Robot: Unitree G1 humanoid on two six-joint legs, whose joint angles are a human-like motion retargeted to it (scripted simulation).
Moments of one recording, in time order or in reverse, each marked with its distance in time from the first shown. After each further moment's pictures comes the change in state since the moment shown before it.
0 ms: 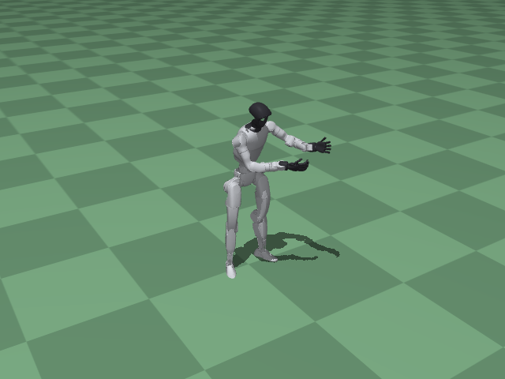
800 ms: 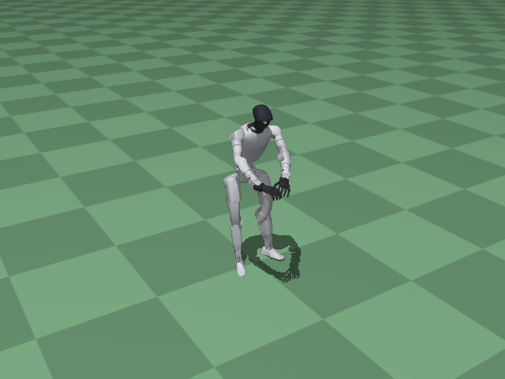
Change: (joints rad) left arm -0.289 -0.423 -0.635 0.592 1.533 0.106 0.402; right arm -0.289 -0.264 0.235 0.657 -1.420 0.172 -0.346; waist -0.208 -0.114 0.070; left_leg -0.080 0.069 0.138 0.000 0.070 0.000; right_leg -0.138 0.124 0.095 -0.075 0.116 0.000
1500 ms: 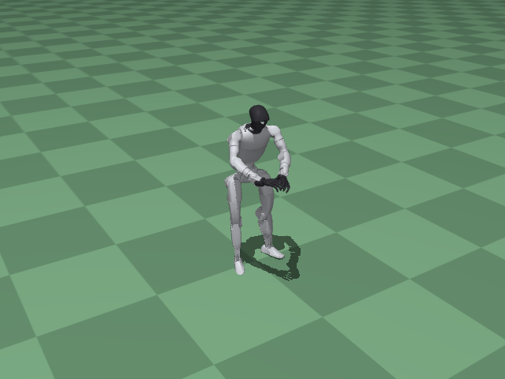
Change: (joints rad) left arm 0.126 0.048 0.134 -0.275 -0.230 0.036 0.099; right arm -0.020 -0.106 0.026 -0.336 0.042 0.019 0.020; waist -0.037 0.063 -0.009; left_leg 0.042 0.005 0.009 0.000 -0.028 0.000; right_leg 0.028 -0.010 0.036 0.012 -0.032 0.000
